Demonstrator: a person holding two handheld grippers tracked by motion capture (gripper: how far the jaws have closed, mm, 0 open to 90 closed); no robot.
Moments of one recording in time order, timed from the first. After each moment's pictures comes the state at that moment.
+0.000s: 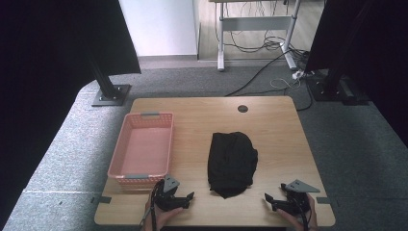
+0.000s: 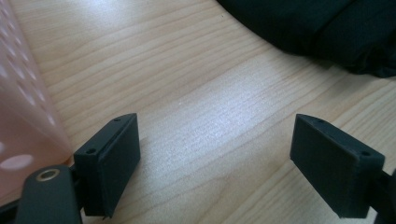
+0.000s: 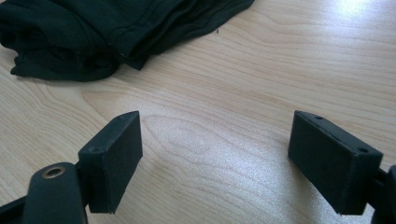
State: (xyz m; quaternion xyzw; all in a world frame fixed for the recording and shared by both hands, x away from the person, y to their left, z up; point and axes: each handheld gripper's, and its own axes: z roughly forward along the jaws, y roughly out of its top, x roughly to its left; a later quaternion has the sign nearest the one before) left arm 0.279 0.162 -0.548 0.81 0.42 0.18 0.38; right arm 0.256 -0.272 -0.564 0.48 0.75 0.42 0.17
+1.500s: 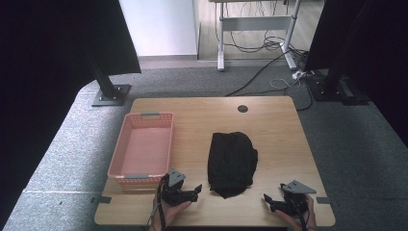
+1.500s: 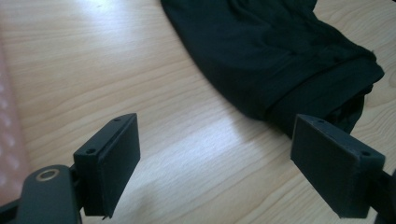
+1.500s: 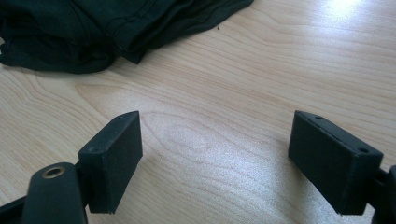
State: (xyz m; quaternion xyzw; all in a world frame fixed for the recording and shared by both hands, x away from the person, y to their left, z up) left arm 0.283 0.131 -0.517 0.78 0.44 0.17 0.41; right arm 0.254 -0.265 -0.564 0.48 0.76 0.40 0.19
